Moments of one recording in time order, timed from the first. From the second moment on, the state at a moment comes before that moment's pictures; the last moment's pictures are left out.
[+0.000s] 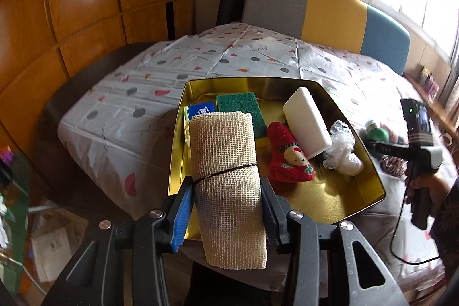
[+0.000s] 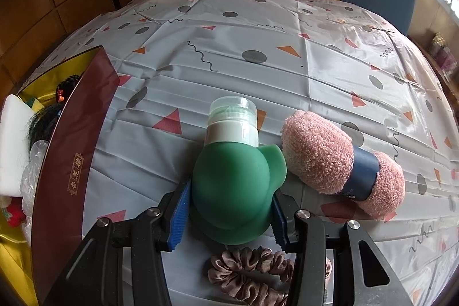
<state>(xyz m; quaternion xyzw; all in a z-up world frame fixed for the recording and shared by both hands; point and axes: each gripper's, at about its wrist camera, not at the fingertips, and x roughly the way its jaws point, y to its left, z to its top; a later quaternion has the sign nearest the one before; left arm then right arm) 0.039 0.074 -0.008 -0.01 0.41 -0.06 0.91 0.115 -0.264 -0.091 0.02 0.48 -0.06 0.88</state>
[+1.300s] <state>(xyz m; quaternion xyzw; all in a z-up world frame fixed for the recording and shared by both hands) 0.113 0.067 -0.067 -0.04 0.51 -0.04 0.86 0.109 -0.264 -0.090 0.03 0.46 -0.06 0.88</state>
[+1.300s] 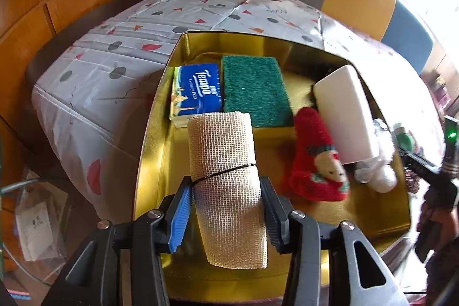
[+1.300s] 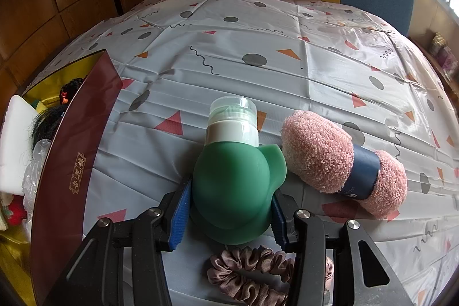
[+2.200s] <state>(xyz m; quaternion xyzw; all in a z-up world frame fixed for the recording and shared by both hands) 0.053 0.092 -0.009 -0.03 0.40 0.01 0.92 0.106 -0.259 -0.086 0.03 0.46 -0.07 0.88</state>
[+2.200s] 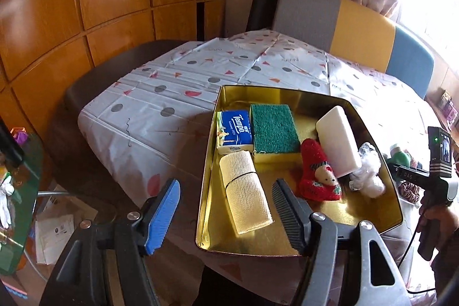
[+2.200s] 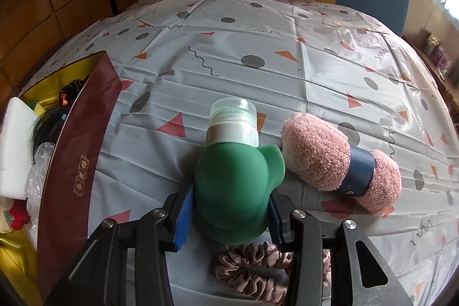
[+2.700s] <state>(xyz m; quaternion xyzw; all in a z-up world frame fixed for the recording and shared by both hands) 0.046 0.097 -0.015 -0.04 0.41 0.01 0.91 0.087 -0.231 -0.063 0.04 0.45 -0.03 0.89</state>
